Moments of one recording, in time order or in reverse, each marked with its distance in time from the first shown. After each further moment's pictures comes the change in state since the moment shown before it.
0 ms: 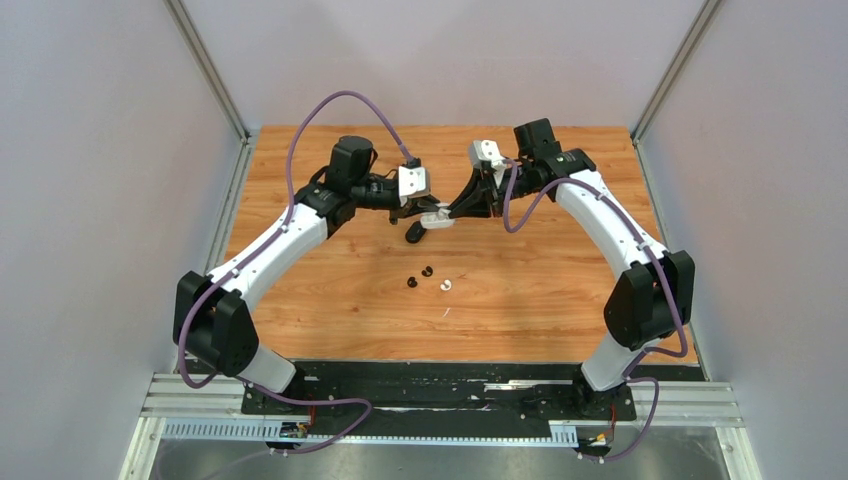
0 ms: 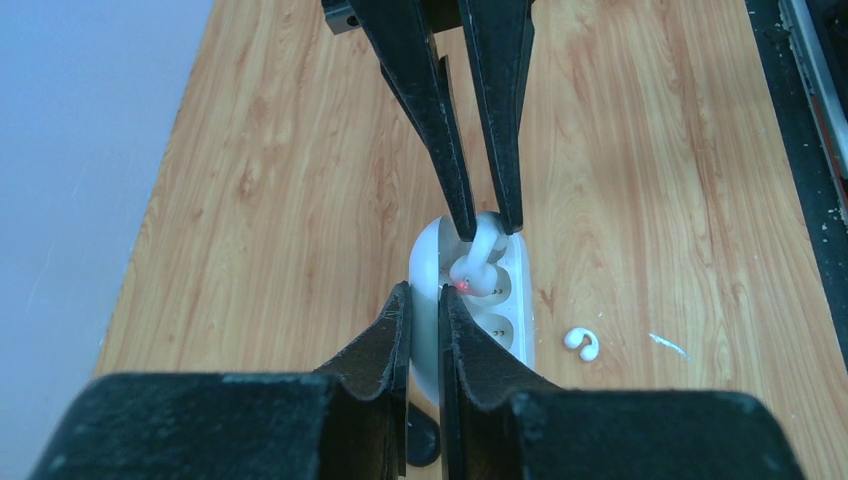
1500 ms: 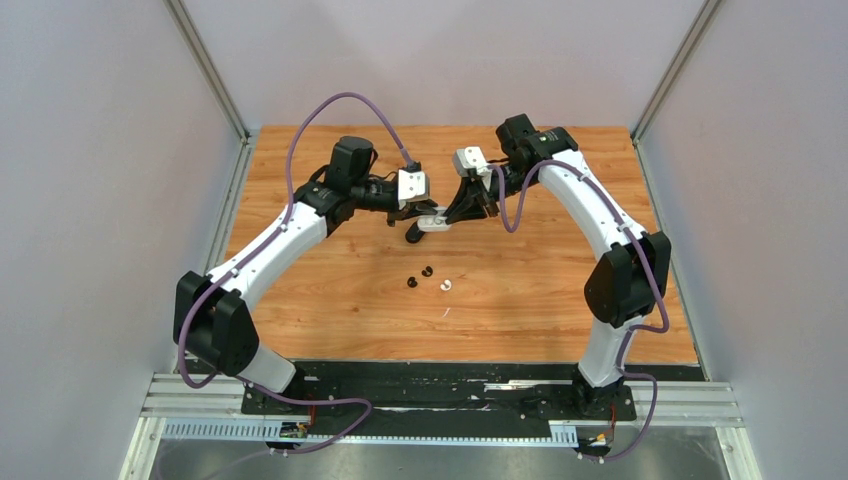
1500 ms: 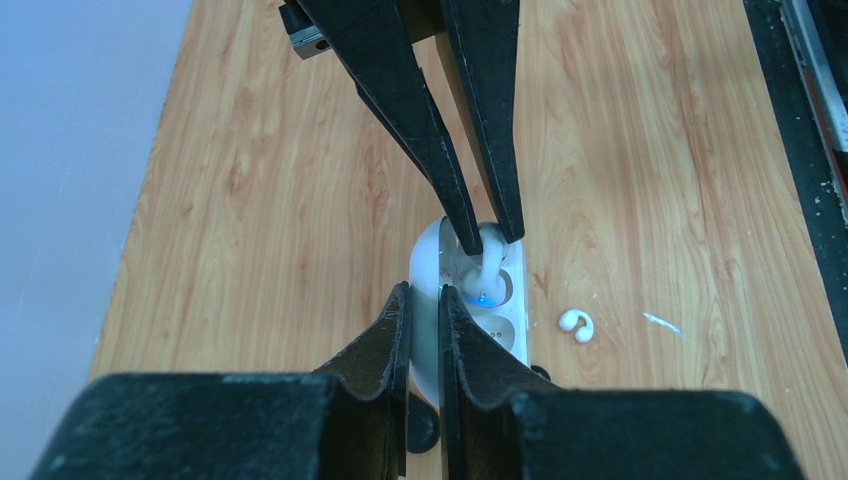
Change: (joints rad) left arm 0.005 0.002 0.020 -0.081 0.010 0.074; right arm 0.037 0.172 0.266 -0.466 0.084 -0.390
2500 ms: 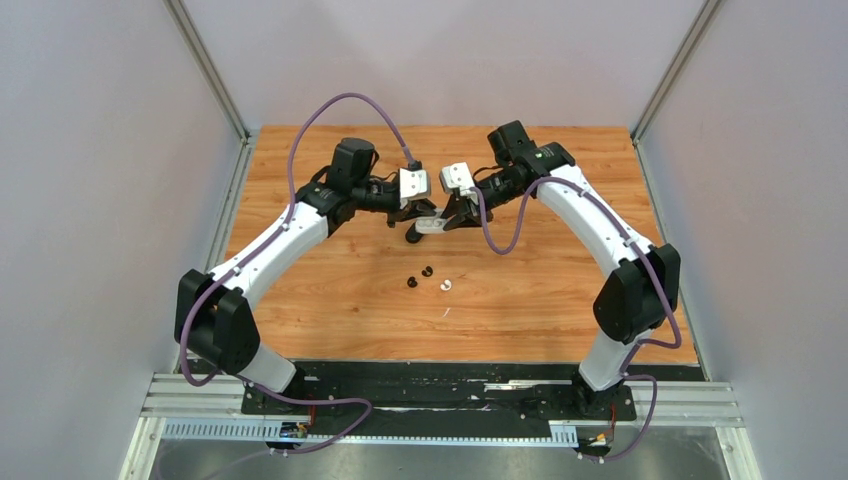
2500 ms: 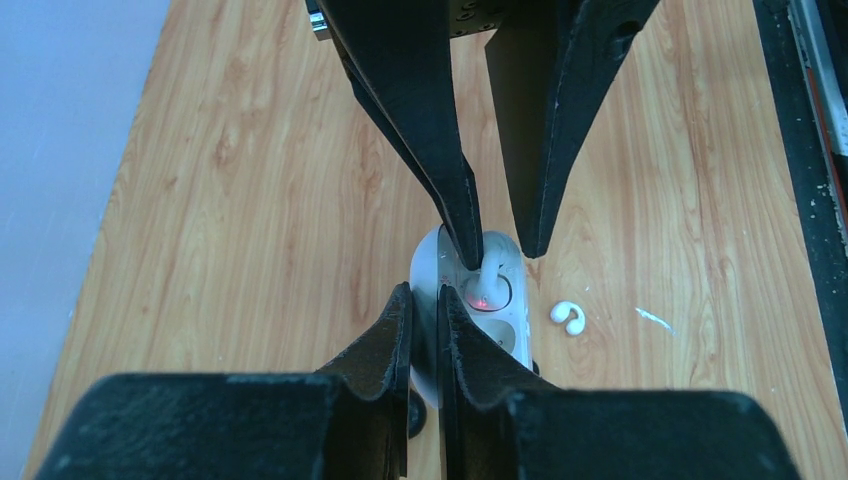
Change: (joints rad) left arm -0.001 0.009 -0.008 -0.008 -0.030 -0.041; right arm 0.067 -0.090 -0.129 0.211 0.182 0.087
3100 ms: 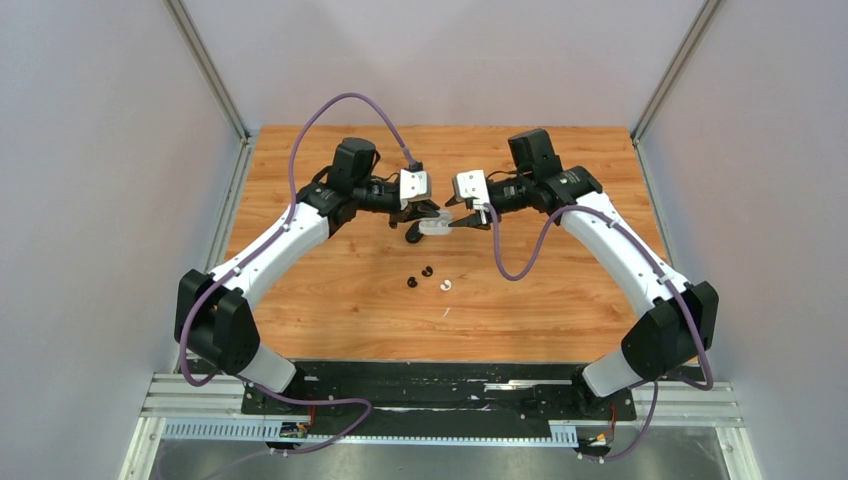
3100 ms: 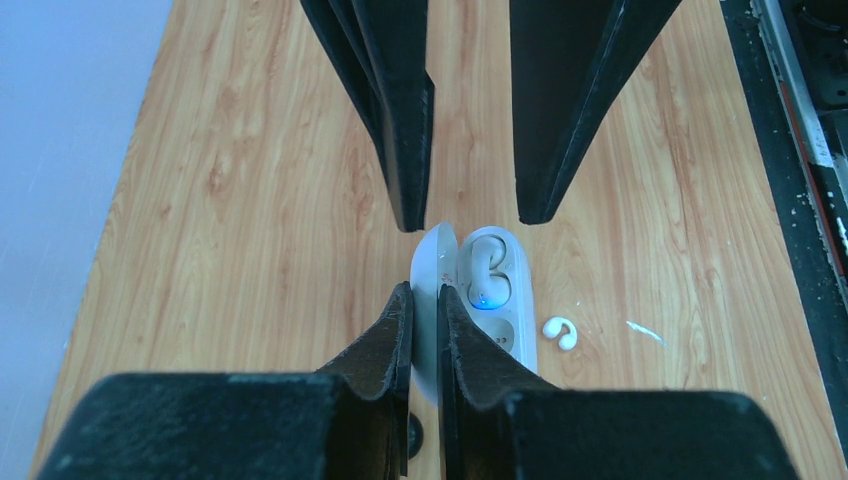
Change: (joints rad) left arm -0.007 0.000 0.000 0.024 0.040 -0.002; right arm 0.004 -0.240 -0.235 0.314 0.067 0.115
